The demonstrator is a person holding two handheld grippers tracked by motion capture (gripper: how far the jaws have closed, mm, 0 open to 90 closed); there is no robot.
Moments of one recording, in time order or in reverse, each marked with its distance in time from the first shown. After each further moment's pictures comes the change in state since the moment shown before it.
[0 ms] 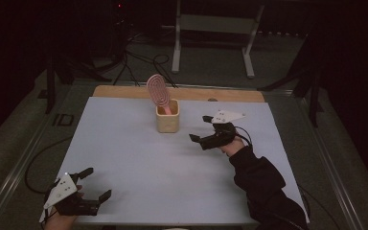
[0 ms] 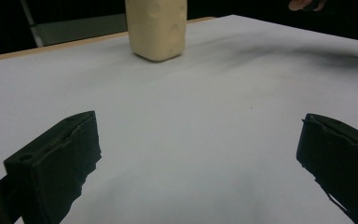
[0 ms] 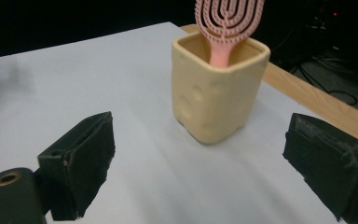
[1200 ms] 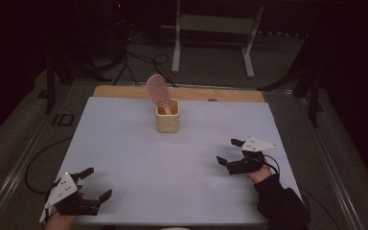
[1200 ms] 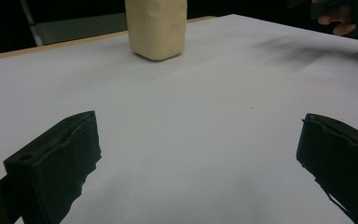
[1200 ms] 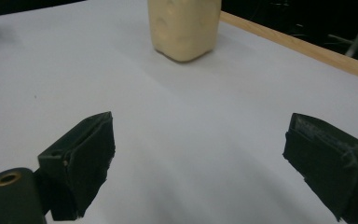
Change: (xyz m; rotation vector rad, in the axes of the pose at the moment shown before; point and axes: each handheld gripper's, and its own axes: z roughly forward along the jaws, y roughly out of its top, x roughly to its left) left arm 0.000 -0.001 0.001 0.006 -0.003 -0.005; right arm 0.013 -0.081 -0.079 0.027 -0.116 0.057
